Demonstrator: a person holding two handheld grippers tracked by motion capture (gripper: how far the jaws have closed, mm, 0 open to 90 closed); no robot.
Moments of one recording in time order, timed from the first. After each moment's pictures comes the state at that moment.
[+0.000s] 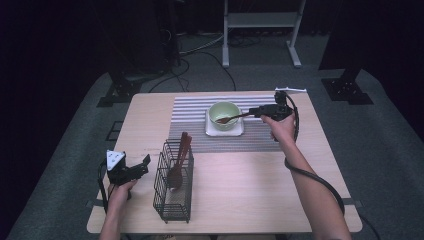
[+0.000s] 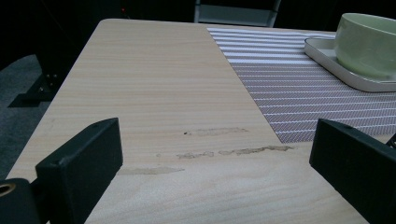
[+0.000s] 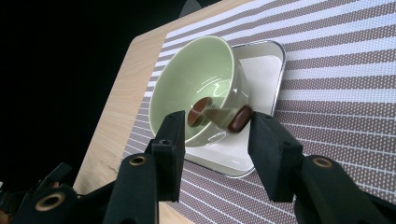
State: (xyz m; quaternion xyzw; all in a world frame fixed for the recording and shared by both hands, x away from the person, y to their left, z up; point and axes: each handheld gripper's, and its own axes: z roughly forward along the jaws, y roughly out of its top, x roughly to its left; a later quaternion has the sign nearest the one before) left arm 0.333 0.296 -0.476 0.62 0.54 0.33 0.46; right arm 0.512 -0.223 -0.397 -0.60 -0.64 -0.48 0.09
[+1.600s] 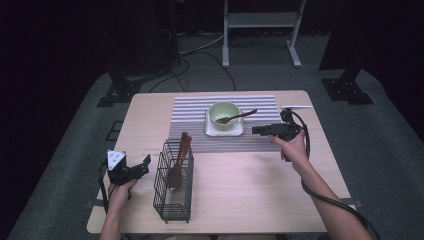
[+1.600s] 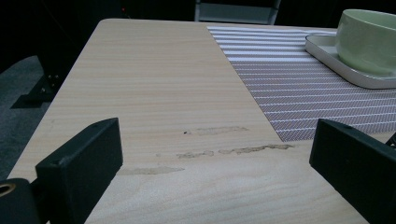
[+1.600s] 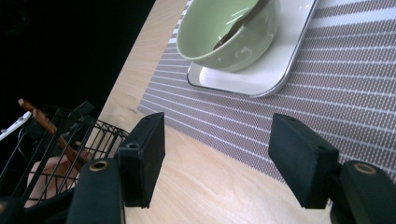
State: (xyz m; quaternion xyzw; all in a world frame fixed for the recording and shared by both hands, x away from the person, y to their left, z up) left arm 0.334 0.294 -0.476 0.63 0.54 0.33 0.46; right arm 0.451 -0.237 -0.412 -0.54 -0.68 -0.48 0.12
